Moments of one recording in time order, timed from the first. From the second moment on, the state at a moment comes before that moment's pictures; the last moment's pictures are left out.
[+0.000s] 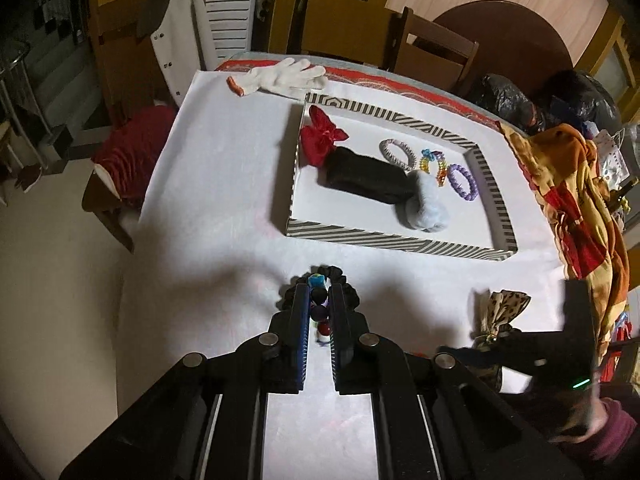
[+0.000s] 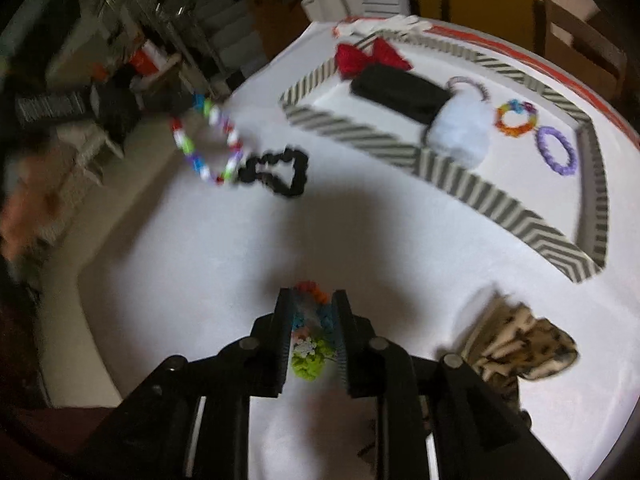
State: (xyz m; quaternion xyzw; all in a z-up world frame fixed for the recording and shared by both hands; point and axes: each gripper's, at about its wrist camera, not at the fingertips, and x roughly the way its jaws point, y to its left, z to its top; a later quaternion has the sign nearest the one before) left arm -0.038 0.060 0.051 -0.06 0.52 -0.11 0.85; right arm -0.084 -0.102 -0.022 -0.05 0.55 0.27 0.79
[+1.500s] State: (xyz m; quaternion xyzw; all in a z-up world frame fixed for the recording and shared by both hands) left arm 0.043 -0.028 0.079 -0.01 0.49 -0.12 0.86; right arm 0.002 -0.216 0.095 0.04 0.45 0.19 0.87
